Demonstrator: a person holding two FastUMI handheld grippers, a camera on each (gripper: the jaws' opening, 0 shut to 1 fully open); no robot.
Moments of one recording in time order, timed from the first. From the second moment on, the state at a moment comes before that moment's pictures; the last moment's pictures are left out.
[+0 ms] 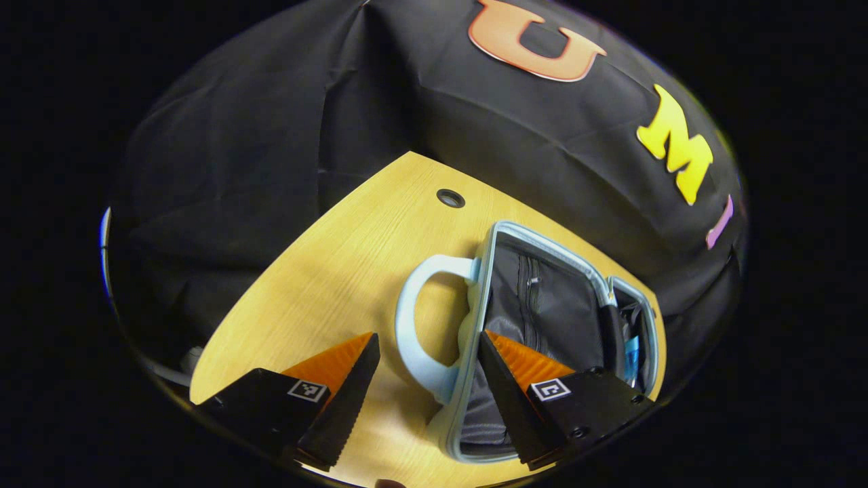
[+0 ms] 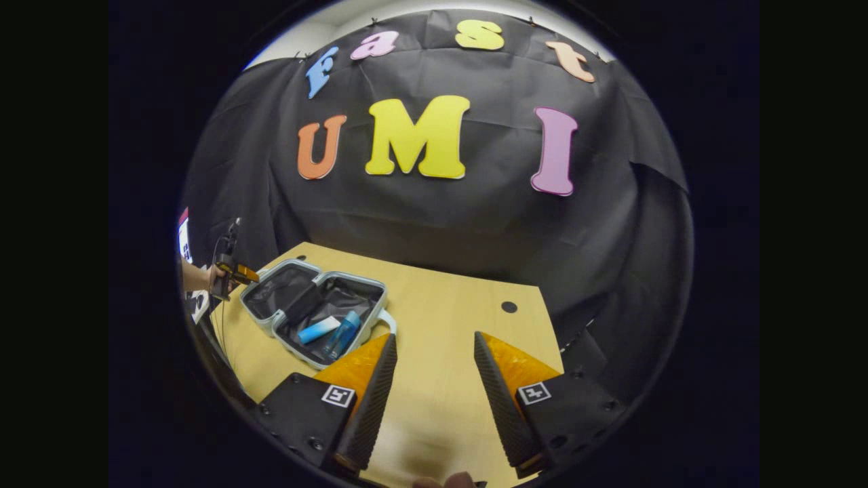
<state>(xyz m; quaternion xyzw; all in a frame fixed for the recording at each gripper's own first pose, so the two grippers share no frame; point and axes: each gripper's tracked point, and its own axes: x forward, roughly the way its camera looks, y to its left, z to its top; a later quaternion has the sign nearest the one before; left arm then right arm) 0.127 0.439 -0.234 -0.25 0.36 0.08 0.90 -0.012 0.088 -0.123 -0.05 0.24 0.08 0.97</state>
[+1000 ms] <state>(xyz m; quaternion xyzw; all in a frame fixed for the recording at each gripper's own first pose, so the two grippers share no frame) 0.145 0.458 -0.229 -0.22 0.37 0.15 0.89 -0.006 0.066 -0.144 -0.01 0.27 0.05 0.96</state>
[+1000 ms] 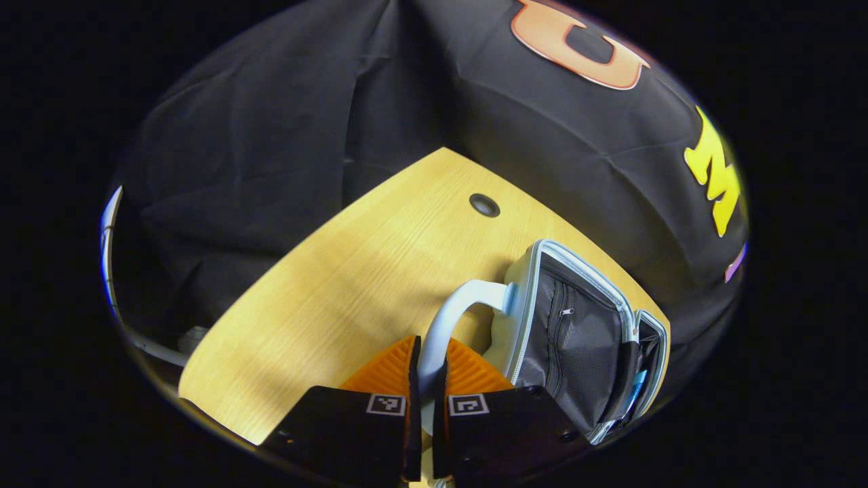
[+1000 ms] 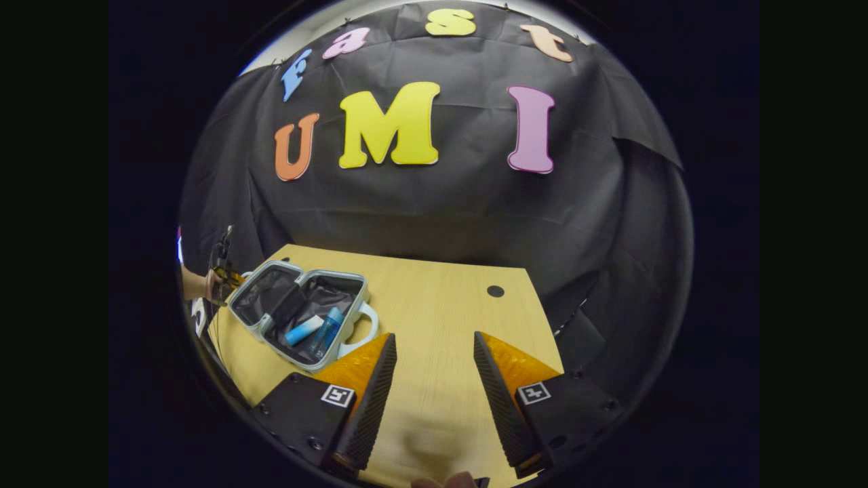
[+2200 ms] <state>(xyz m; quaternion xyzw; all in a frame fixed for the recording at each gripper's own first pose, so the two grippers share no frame) 0.188 0.046 -0.001 0.00 0.18 0.06 0.98 -0.055 -0.078 -0.097 0.00 0.18 -0.03 0.98</state>
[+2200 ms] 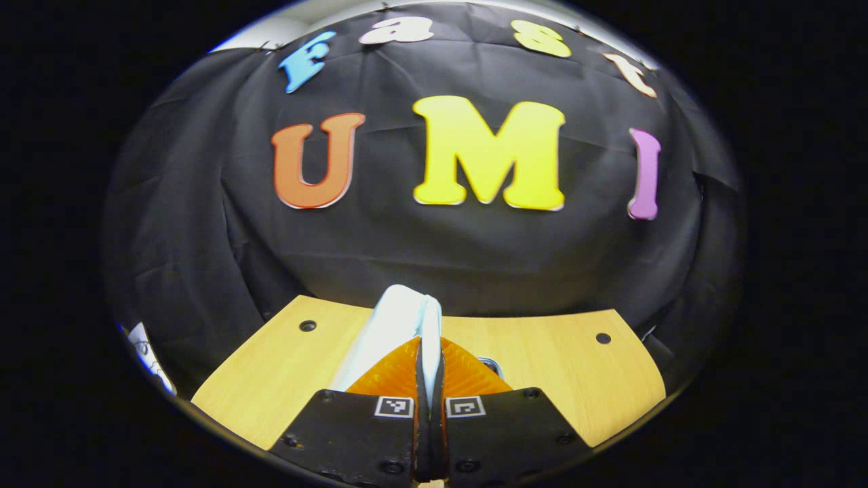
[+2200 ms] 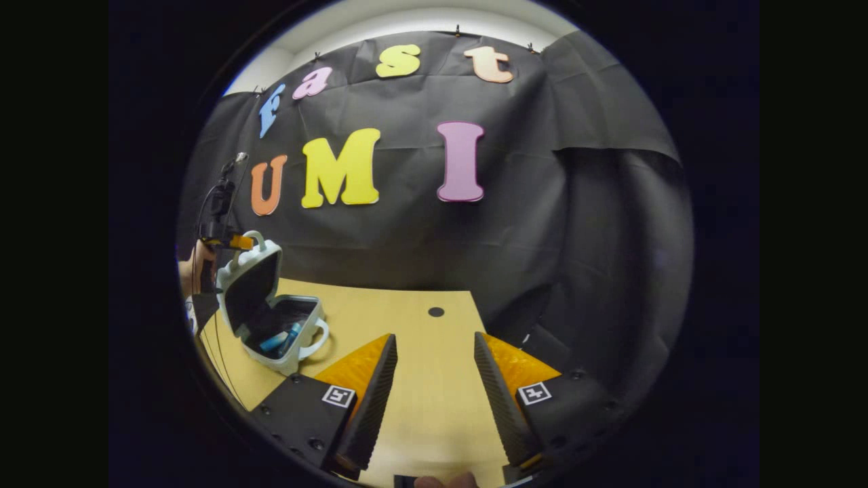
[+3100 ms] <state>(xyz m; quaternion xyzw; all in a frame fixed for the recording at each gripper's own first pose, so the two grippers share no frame) 0.209 -0.085 -0.155 -0.01 0.28 0.00 0.96 -0.078 -0.125 -0.115 -0.06 0.23 -0.08 0.97</state>
